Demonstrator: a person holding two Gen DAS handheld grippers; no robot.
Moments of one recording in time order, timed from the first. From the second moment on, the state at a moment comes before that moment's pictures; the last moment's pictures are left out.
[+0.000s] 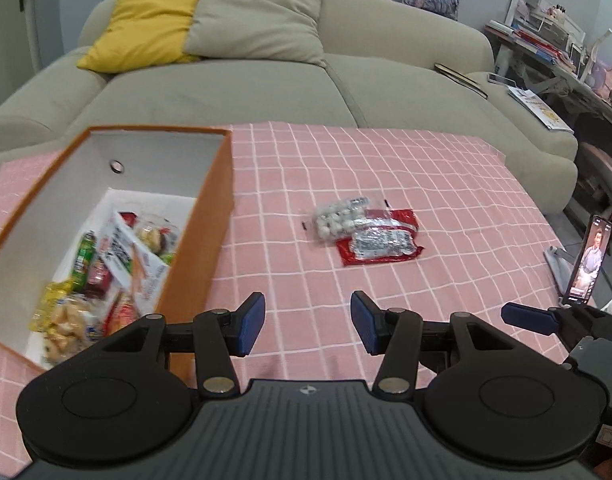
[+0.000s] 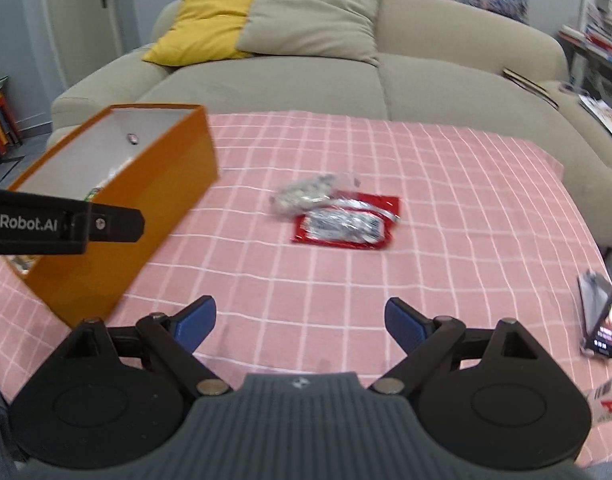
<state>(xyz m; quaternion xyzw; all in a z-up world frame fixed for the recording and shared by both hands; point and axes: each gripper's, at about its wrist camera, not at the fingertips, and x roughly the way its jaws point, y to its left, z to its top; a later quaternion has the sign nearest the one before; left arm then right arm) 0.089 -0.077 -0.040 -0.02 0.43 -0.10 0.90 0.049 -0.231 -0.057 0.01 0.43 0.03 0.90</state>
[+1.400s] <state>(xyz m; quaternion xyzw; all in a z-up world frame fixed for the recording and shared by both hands) 0.257 -0.115 -0.120 0.02 0.52 -0.18 0.84 0.210 -0.282 -0.129 0.02 0.47 0.05 0.88</state>
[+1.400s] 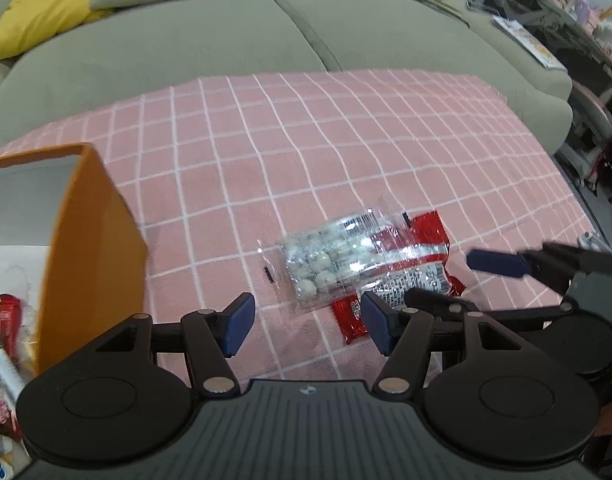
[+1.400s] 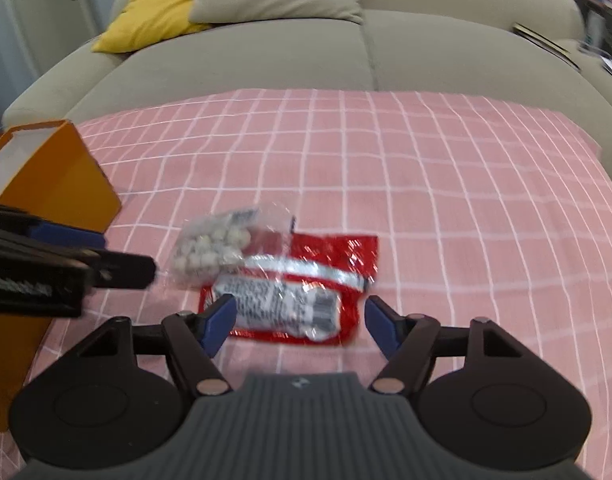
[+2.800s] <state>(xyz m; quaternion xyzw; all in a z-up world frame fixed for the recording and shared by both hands) 0.162 -0.098 -0.135 0.02 0.58 -0.17 0.80 0.144 -0.254 -0.152 0.04 0.51 0.12 0.85</state>
